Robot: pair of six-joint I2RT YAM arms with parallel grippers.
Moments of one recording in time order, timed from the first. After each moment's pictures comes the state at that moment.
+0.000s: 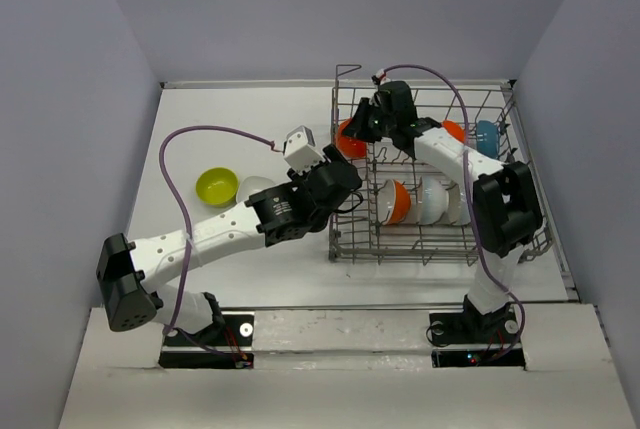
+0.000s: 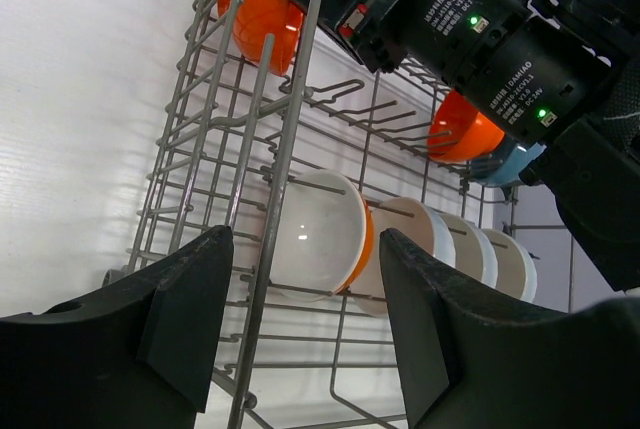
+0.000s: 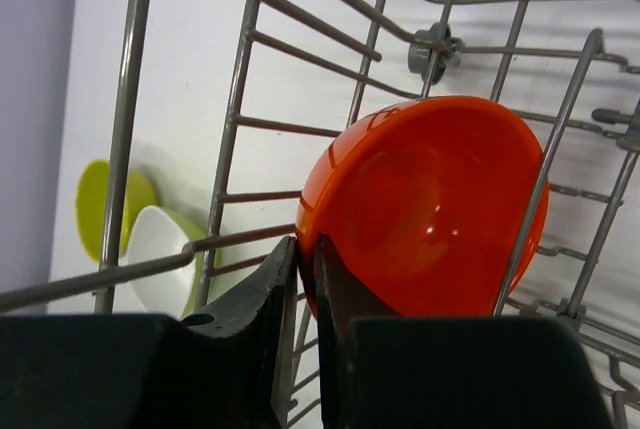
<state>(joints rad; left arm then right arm) -1.11 1.36 1.23 -0.49 -0.78 -1.23 0.45 1.90 1.51 -0.17 -0.20 0.55</state>
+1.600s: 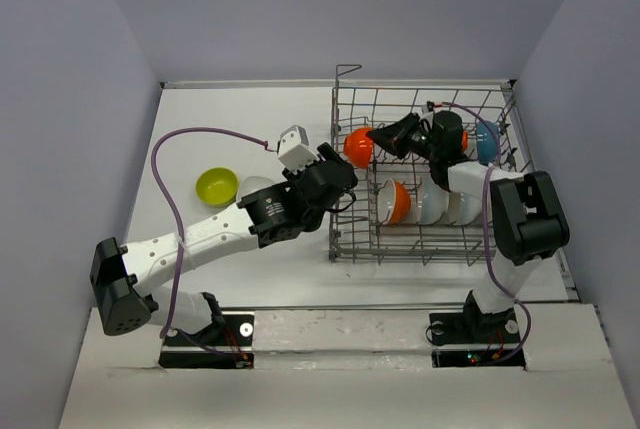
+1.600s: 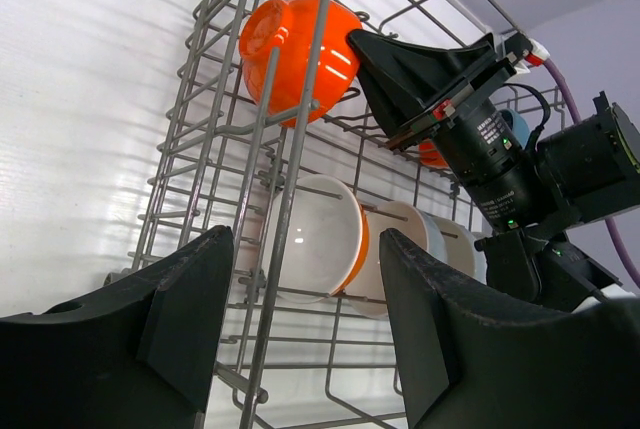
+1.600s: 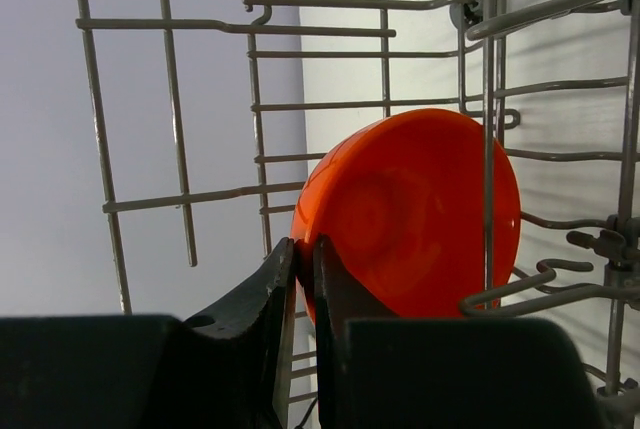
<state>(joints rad) -1.10 1.31 1.20 -0.47 -0.77 -1.22 0.21 1.77 0.97 0.57 -0.55 1.24</state>
